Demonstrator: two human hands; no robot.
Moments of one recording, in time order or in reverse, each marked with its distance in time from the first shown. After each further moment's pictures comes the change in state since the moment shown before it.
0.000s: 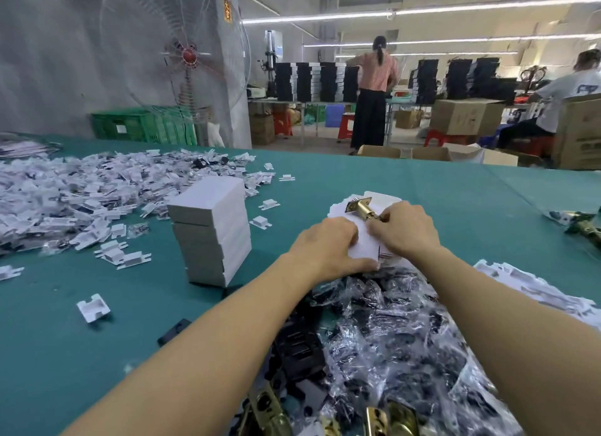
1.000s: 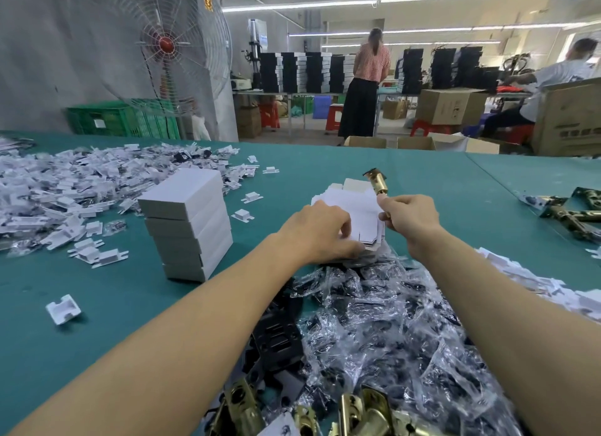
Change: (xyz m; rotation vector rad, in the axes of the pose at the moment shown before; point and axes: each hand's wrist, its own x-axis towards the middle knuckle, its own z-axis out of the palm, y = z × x) left_hand 0.016 0.012 -0.004 0.045 -0.031 0.032; right_hand 0.011 0.036 -0.001 0.826 0.094 0.288
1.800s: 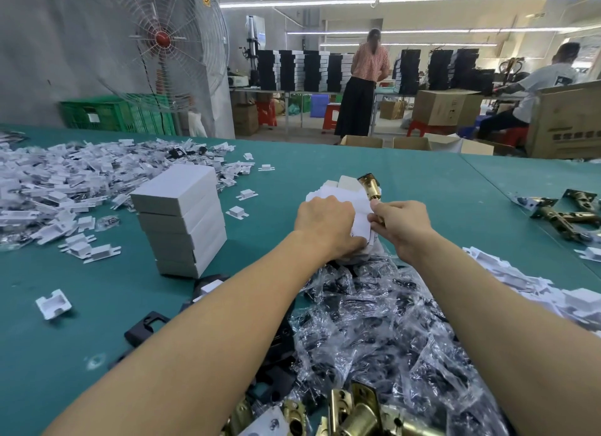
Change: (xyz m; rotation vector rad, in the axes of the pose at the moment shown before) left_hand 0.015 0.031 0.010 0.280 0.146 -0.074; right_hand 0.001 0.011 0.002 0.153 -0.030 0.101
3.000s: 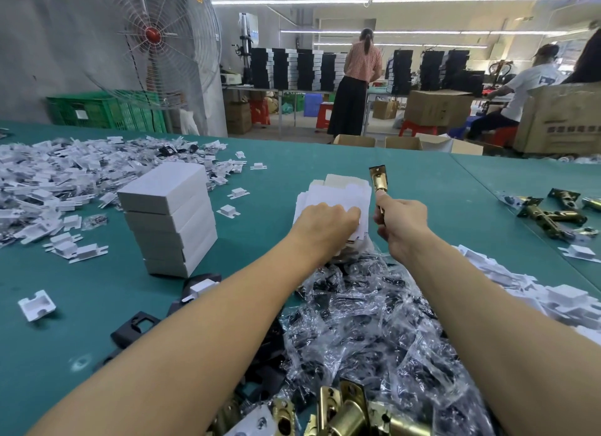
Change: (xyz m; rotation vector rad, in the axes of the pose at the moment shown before) left_hand -0.009 0.005 0.001 0.234 0.017 0.229; right_hand -0.010 -0.011 -0.005 0.109 0.114 0.067
